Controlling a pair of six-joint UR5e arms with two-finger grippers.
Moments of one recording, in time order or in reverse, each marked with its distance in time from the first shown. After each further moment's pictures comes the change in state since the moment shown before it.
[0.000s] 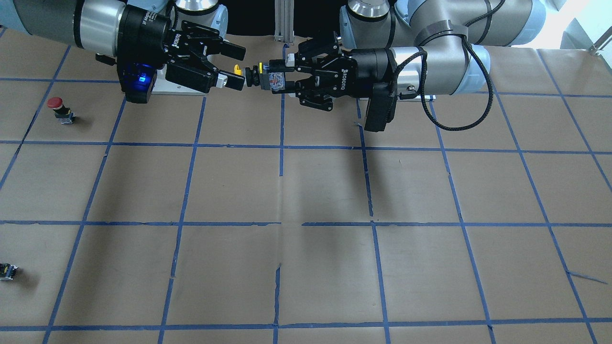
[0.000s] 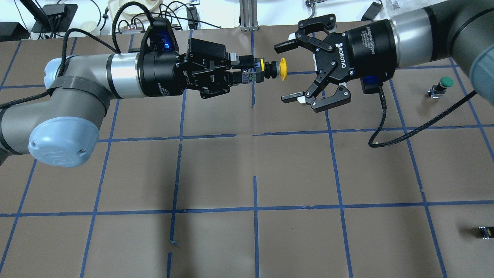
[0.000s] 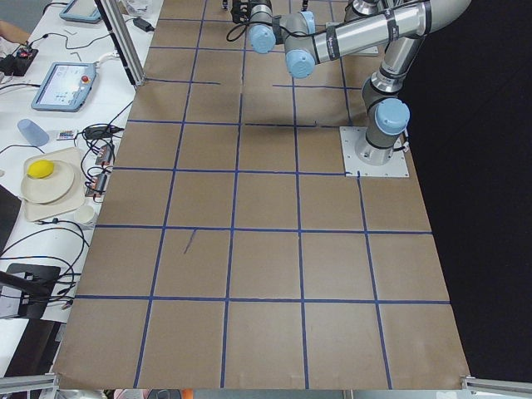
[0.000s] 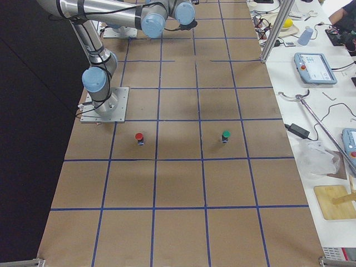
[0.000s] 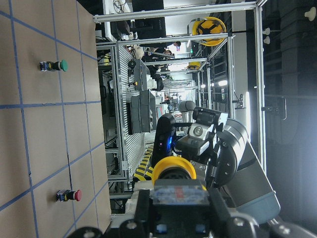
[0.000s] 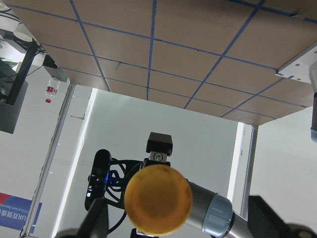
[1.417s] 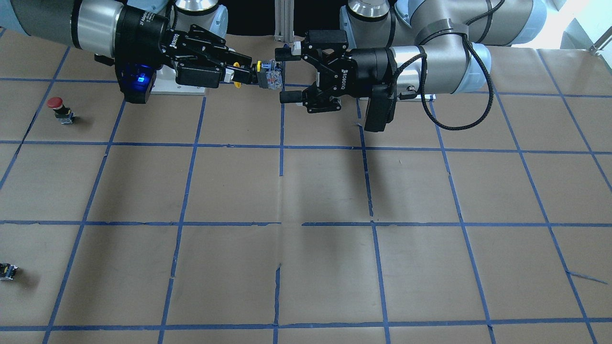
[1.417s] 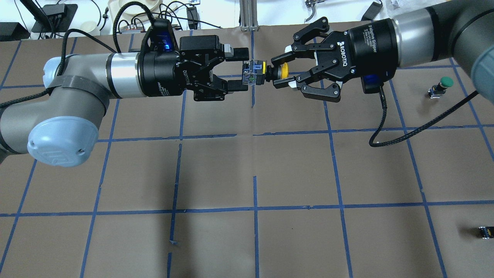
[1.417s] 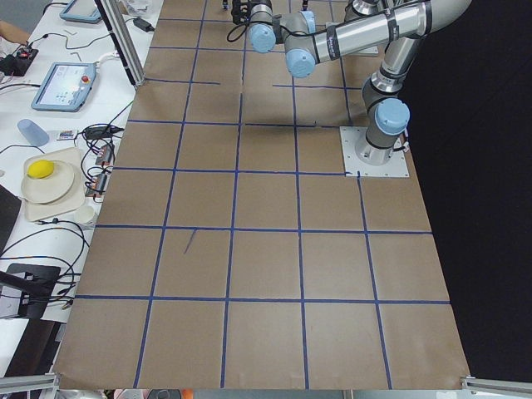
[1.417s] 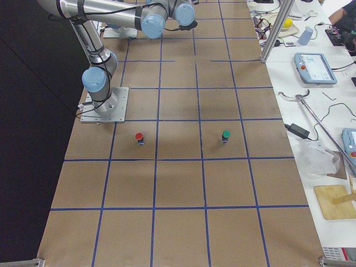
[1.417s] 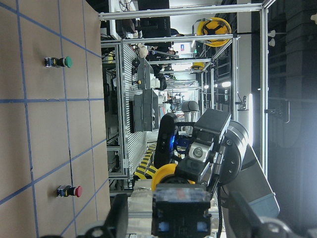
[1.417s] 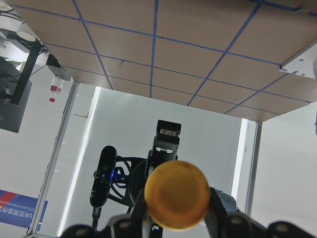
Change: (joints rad) left arm 0.000 0.004 0.004 -0.001 0.016 -0.046; right arm -0.008 0.000 0.001 0.004 0.006 0.005
